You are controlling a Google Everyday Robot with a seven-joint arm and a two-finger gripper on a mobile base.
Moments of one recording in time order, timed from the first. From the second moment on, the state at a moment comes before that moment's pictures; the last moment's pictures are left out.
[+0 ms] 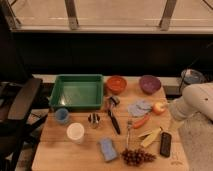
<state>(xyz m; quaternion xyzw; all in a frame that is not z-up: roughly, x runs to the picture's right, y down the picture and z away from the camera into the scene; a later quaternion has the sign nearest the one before) 0.326 0.158 0.727 -0.26 -0.07 -0.02 0.96</state>
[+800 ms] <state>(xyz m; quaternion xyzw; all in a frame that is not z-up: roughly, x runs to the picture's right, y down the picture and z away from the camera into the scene) 0.281 0.149 0.723 -0.28 -0.13 -0.19 0.93</state>
